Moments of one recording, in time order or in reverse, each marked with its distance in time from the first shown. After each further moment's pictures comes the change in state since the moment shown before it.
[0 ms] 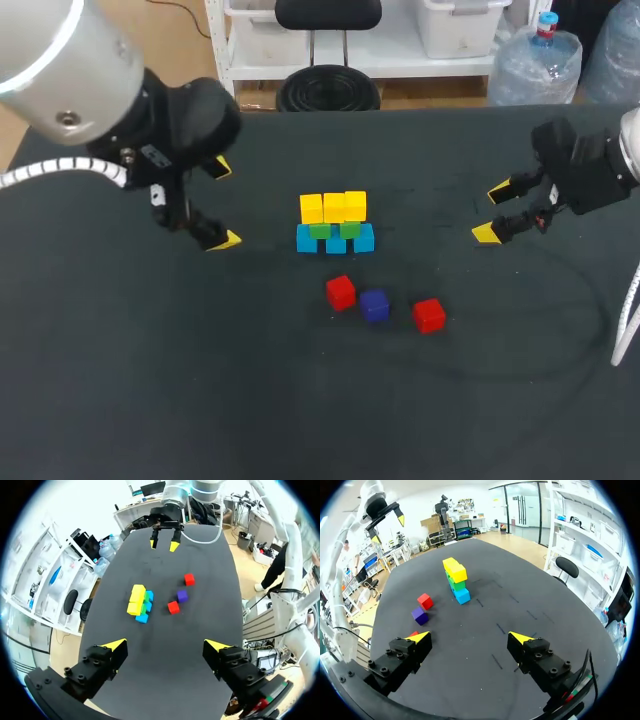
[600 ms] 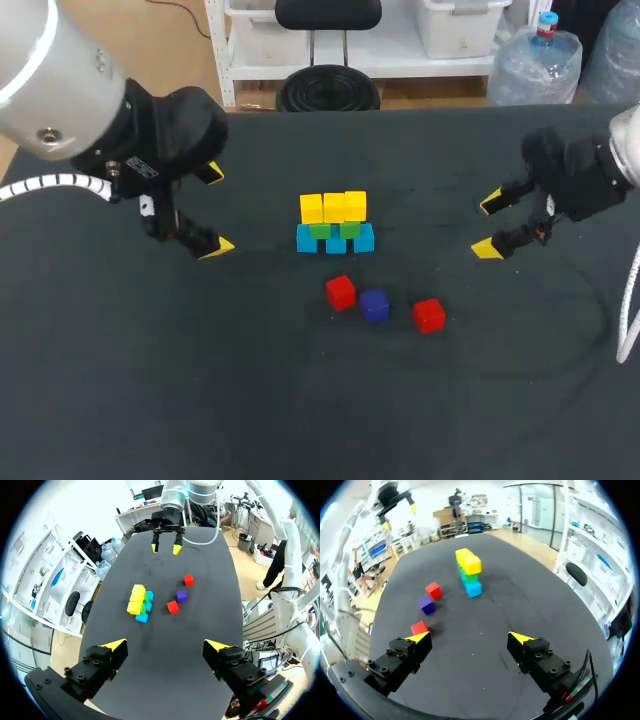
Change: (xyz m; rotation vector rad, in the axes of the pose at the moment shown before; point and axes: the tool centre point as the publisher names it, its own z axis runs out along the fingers) left arm 0.006 -0.005 -0.003 -0.014 -0.024 0.001; right arm 0.012 0.016 0.009 -0.069 0.071 -0.131
